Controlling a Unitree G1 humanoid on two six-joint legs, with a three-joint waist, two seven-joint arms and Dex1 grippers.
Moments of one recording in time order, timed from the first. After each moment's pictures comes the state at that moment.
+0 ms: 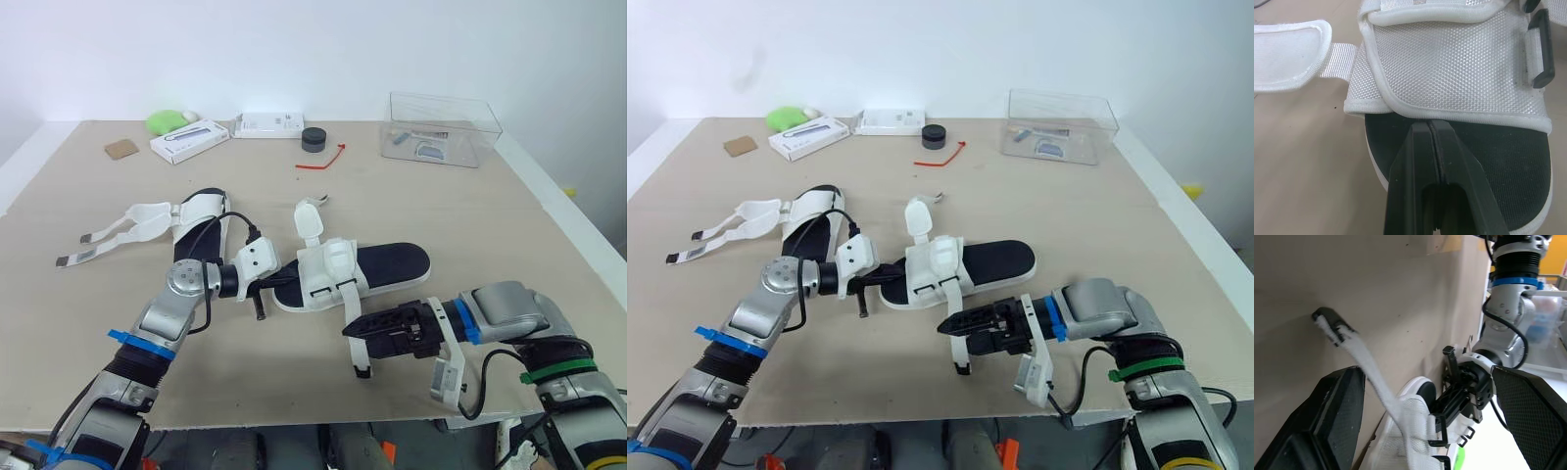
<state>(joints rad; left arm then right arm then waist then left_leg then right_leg) -0.52 0.45 -0.24 0.18 -0.10 0.10 -0.99 -0.54 -0.72 0.20 0.35 -0.44 -1.60 0.83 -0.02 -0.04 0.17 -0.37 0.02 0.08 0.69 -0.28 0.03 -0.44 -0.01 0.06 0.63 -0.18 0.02</state>
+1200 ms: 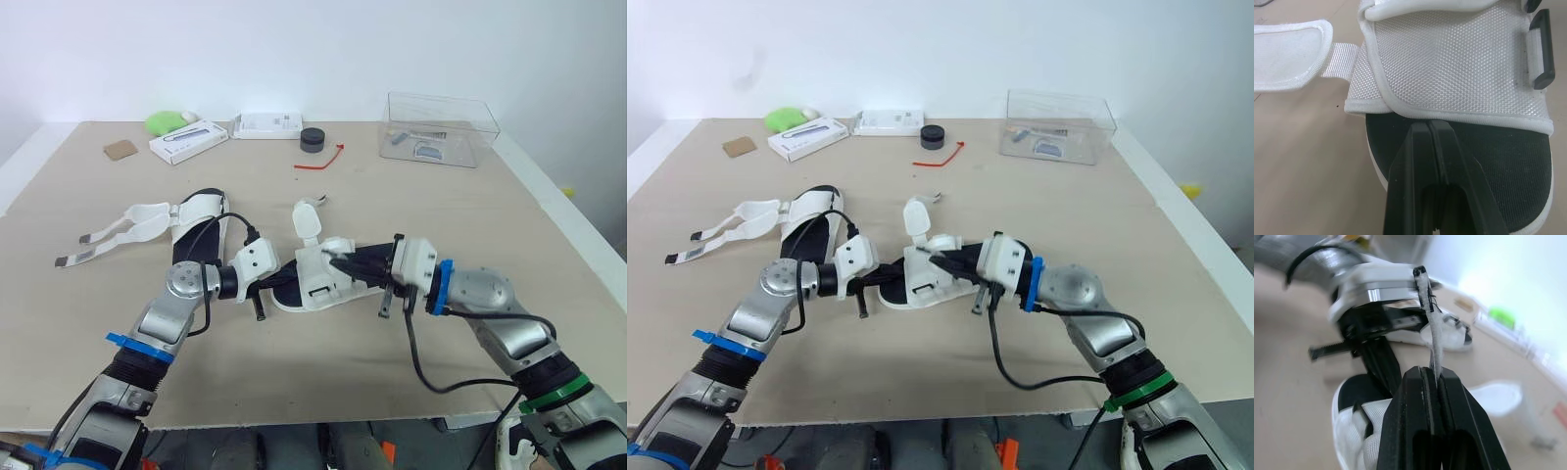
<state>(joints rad) -0.50 0.45 -0.24 0.16 -0.10 0.11 -0.97 -0.47 -0.75 0.33 -0.09 0.59 0.03 0.78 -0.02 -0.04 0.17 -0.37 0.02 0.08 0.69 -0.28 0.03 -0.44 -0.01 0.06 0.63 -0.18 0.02</state>
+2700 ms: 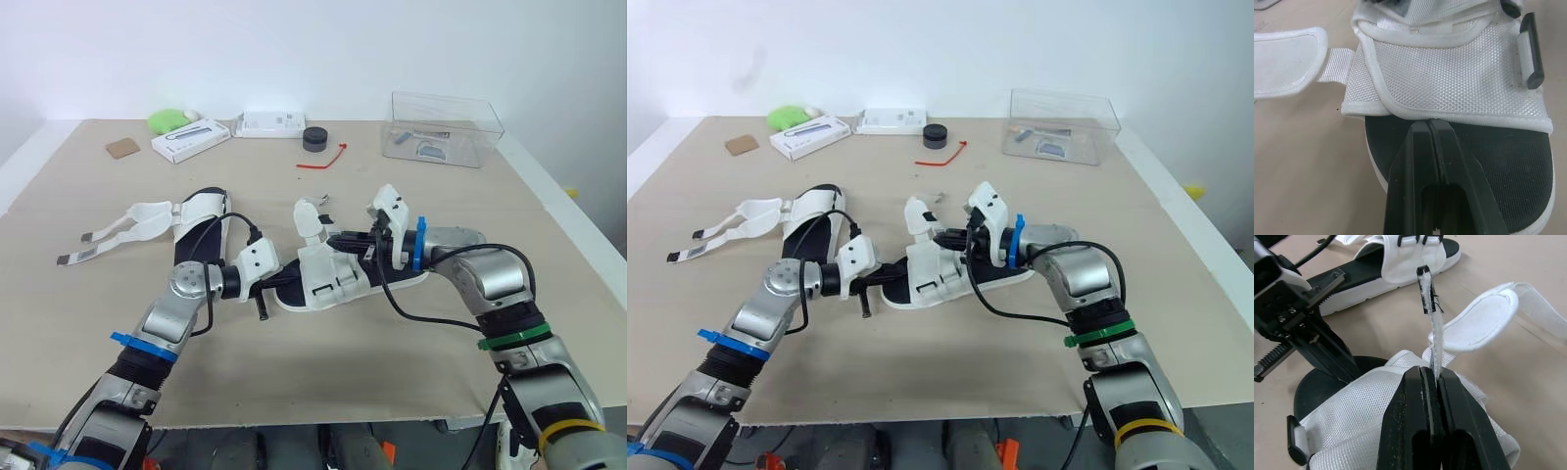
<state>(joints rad) -0.51 0.42 -0.24 0.18 -0.09 0.09 -0.96 -0.76 -0.53 0.22 0.21 0.40 0.56 0.90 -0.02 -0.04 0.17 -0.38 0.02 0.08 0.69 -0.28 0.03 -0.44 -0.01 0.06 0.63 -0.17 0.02</state>
